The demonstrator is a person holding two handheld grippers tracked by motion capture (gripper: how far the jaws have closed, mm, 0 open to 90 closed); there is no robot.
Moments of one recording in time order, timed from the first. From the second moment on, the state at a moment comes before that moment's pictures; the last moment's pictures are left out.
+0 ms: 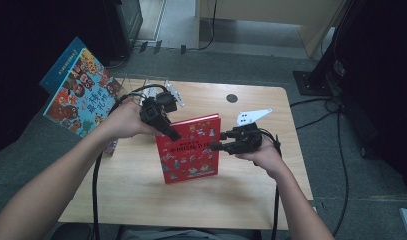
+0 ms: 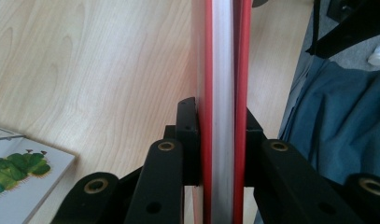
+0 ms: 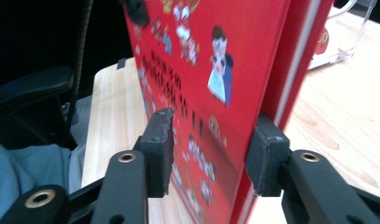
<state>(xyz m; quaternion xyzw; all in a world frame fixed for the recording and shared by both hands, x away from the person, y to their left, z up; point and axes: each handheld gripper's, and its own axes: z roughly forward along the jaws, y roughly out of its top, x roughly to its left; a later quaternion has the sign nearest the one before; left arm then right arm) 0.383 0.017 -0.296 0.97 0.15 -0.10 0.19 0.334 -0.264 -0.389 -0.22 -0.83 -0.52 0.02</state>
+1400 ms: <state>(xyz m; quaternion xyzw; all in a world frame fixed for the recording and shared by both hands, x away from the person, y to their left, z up) 0.377 0.103 -0.272 0.93 0.27 -0.07 0.24 0.345 -0.260 -0.484 -0.37 -0.83 -0.39 -0.10</state>
